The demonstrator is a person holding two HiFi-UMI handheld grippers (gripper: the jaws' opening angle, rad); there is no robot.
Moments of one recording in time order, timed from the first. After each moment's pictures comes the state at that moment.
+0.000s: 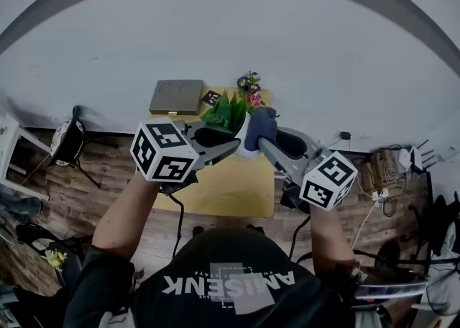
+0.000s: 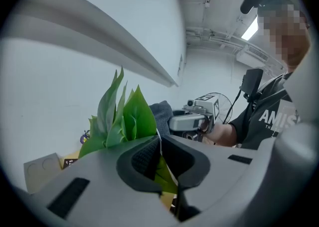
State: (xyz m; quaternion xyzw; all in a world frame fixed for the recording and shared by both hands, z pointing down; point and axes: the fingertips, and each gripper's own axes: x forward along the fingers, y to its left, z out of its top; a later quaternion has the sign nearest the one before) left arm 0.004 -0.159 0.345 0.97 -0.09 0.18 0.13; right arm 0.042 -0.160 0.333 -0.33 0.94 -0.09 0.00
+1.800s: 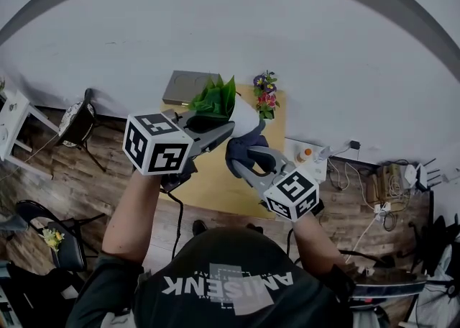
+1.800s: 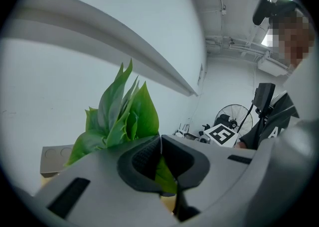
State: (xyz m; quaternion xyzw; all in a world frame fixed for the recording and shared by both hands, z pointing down) left arm -0.037 -0.190 0.326 0.95 -0.21 0.14 0.17; right arm -0.036 -0.146 0.413 -0.26 0.95 -0.07 -0.12
